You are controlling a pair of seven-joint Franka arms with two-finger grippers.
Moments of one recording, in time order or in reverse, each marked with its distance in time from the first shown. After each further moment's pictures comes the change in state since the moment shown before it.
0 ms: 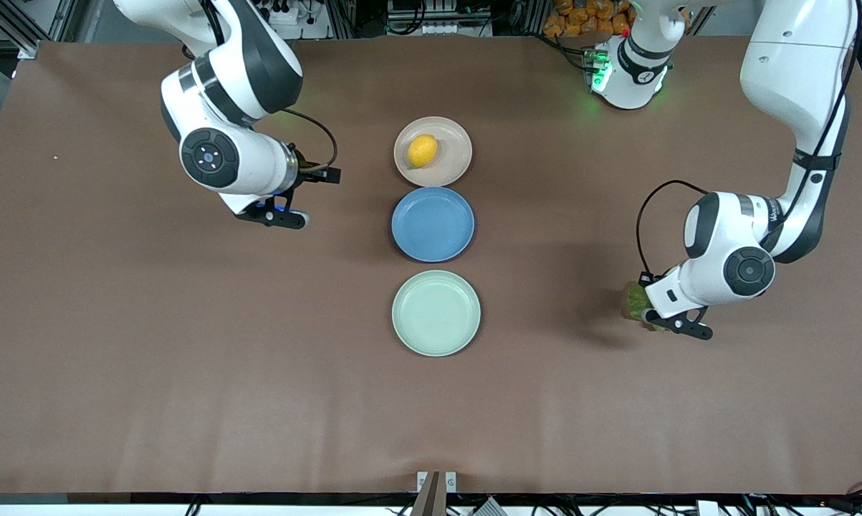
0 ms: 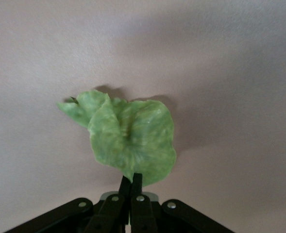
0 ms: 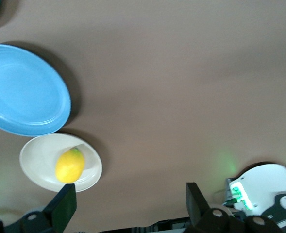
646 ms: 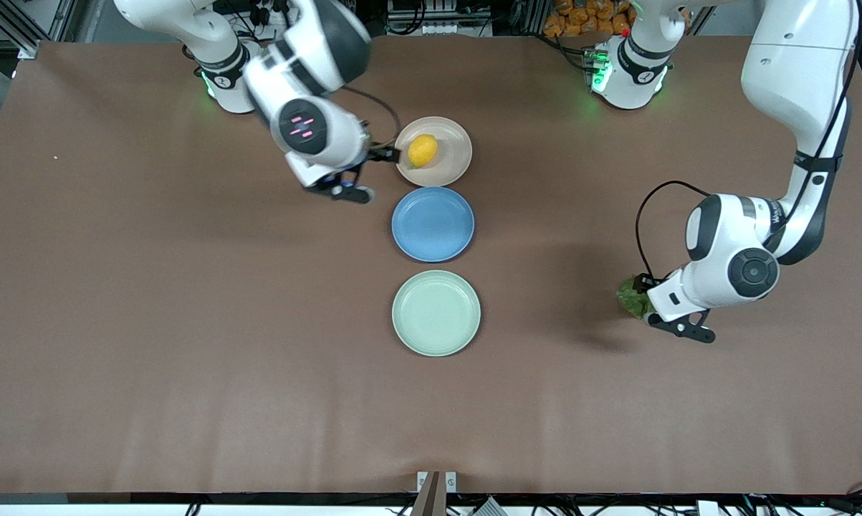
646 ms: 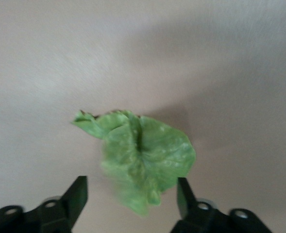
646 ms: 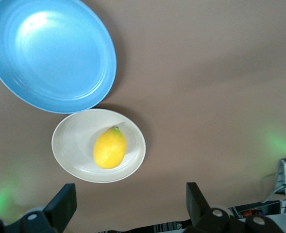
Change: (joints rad) left arm 0.004 -0.002 -0.002 0.031 -0.006 0.010 0.000; right arm 0.228 0.052 0.002 -0.002 0.077 0.127 0.232
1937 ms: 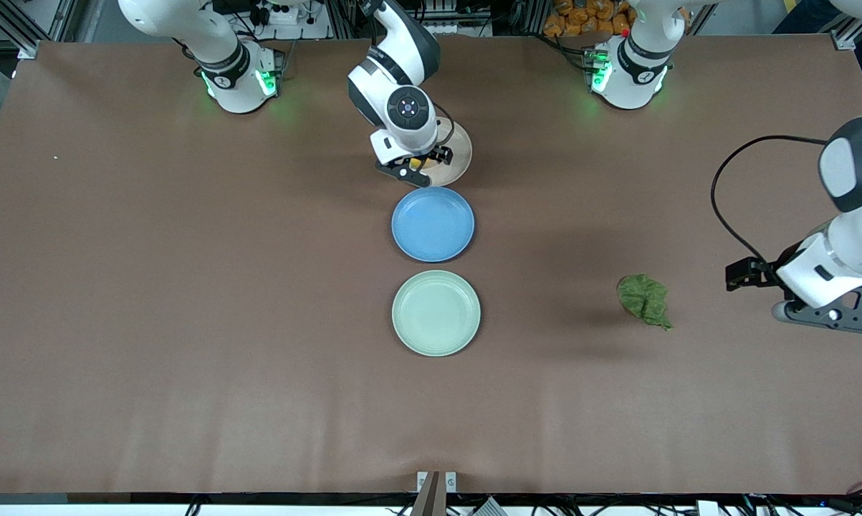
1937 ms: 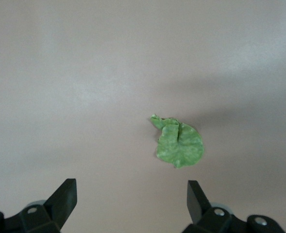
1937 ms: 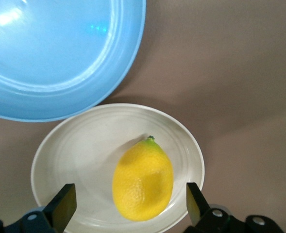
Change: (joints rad) left arm 0.094 -0.219 0.004 0.228 -0.047 -0.294 0.000; right arm 0.271 0.179 0.000 -0.152 0.001 0.447 0.278
